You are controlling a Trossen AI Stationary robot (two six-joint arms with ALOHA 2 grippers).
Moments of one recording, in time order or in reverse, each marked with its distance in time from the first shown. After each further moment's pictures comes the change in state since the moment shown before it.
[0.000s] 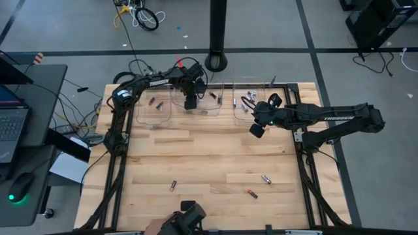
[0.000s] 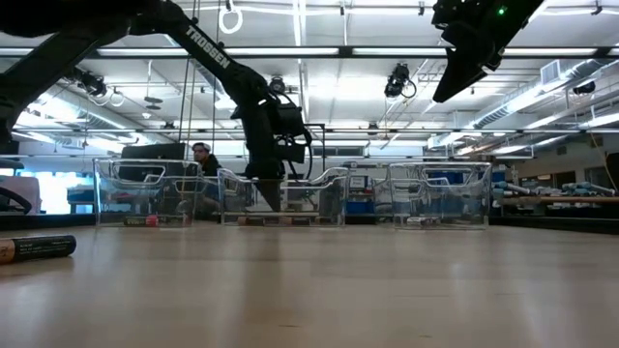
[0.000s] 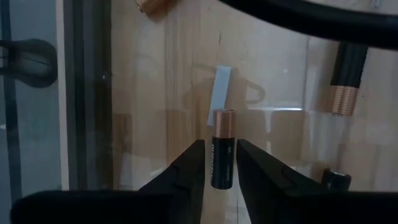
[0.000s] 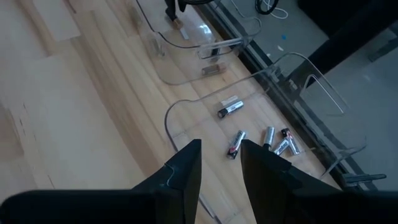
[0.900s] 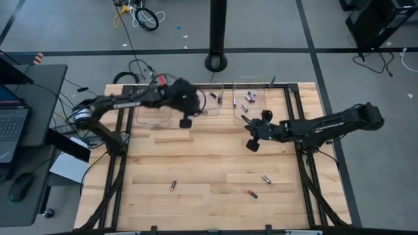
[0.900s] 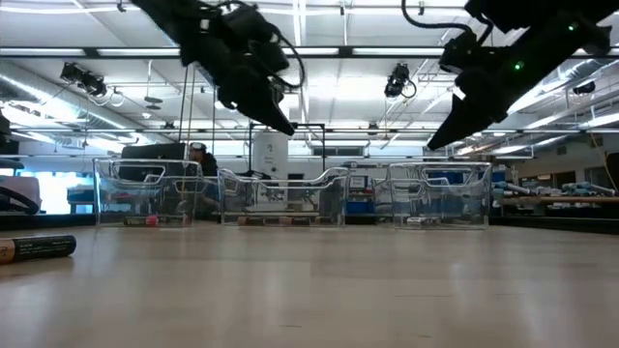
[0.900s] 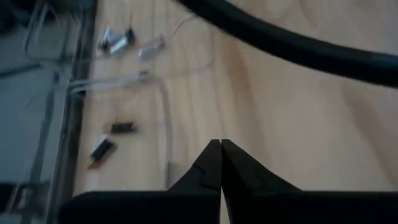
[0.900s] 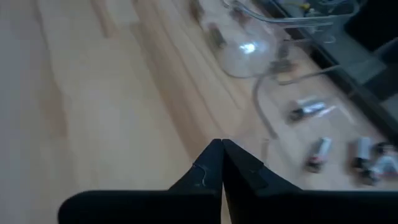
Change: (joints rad) left arm -0.257 -0.566 -0.478 0.389 0.164 -0.113; right arm 0.096 0.001 -0.390 0.530 -0.057 -0.038
